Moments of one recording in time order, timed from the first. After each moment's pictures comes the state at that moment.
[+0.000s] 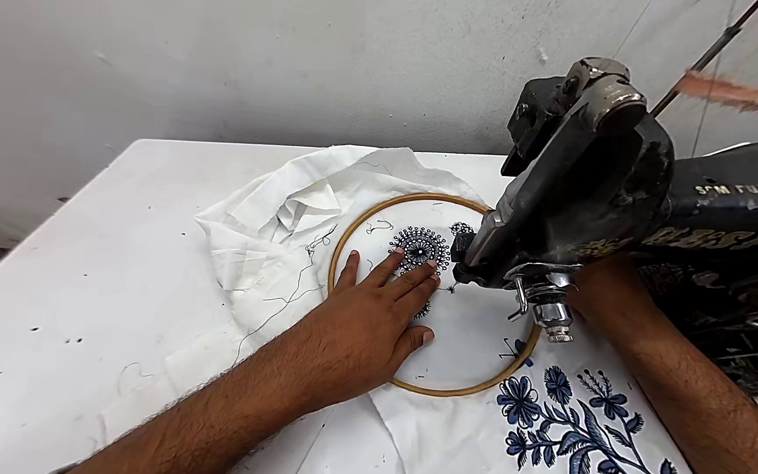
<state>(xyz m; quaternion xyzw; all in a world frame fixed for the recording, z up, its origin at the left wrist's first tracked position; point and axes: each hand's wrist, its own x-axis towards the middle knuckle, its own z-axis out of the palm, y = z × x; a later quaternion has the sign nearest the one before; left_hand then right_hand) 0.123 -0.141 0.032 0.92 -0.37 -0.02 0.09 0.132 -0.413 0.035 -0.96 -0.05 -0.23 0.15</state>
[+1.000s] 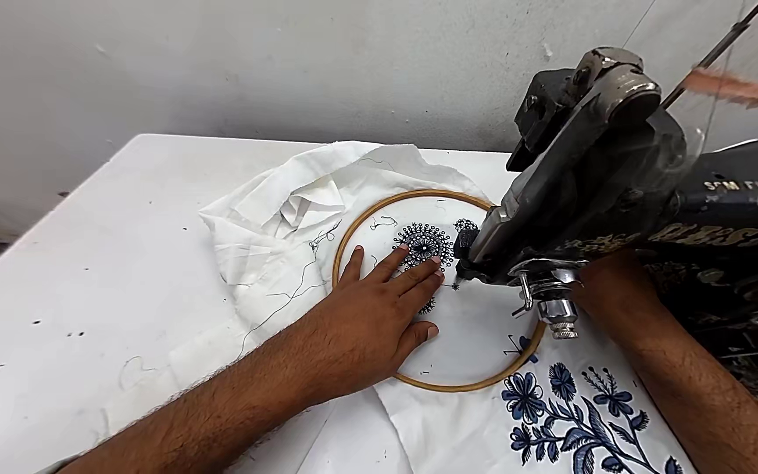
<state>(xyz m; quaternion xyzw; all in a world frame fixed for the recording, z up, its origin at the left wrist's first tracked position) 0.124 -0.142 0.032 0.92 -0.38 -0.02 0.09 0.133 -0.415 0.035 -0.96 -0.06 -0.24 0.14</state>
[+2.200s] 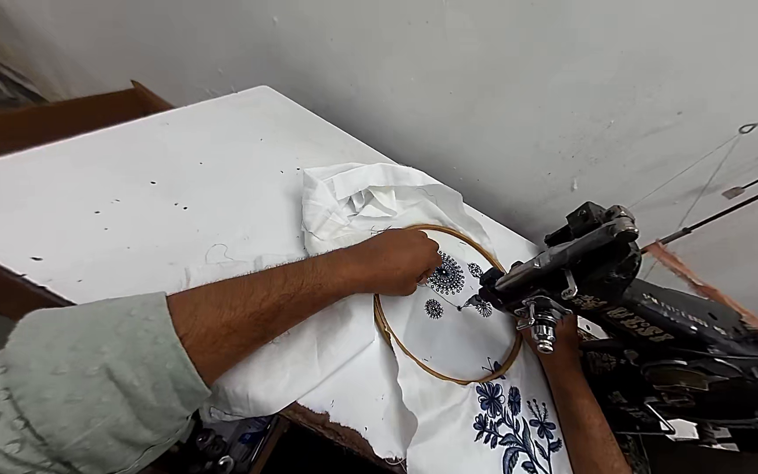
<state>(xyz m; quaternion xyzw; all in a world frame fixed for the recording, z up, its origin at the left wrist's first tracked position) 0.168 -0.122 0.039 0.90 -0.39 0.04 0.16 0.144 -0.421 0.021 -0.97 0.03 -0.16 0.20</state>
